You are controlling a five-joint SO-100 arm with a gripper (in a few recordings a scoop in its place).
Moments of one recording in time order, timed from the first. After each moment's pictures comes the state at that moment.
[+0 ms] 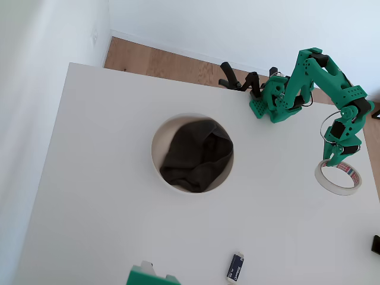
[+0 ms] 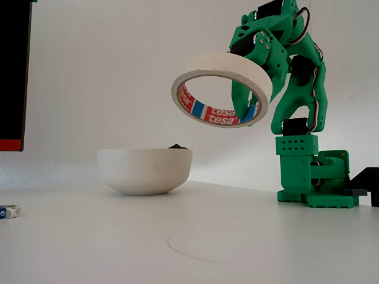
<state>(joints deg) -21.2 132.6 119.5 66.7 16.5</state>
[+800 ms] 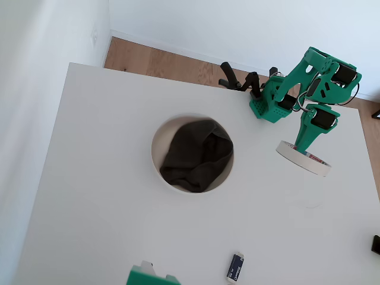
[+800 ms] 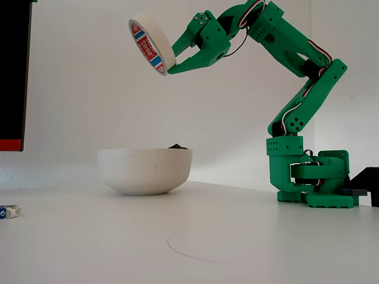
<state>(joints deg) 20.7 135.6 99.5 67.0 9.5</state>
